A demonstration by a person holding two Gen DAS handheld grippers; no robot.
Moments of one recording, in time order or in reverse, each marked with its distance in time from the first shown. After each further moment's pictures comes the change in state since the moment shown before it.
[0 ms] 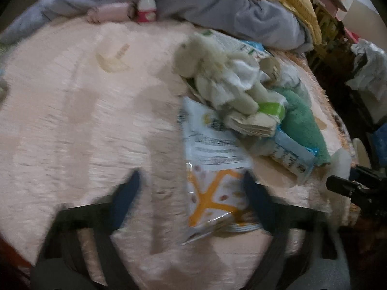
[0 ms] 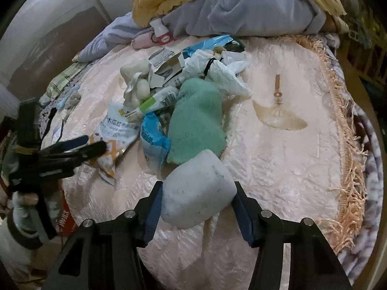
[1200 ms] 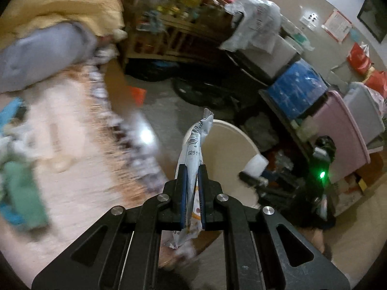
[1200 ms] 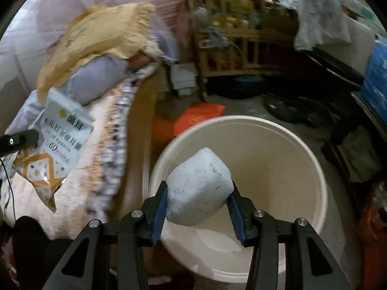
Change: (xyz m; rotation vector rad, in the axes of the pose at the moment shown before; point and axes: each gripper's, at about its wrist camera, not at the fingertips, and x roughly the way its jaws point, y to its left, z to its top) left arm -0.030 -0.359 0.027 0.372 0.072 -0.514; right arm -0.203 -0.214 -0.126 0.359 -0.262 -0.483
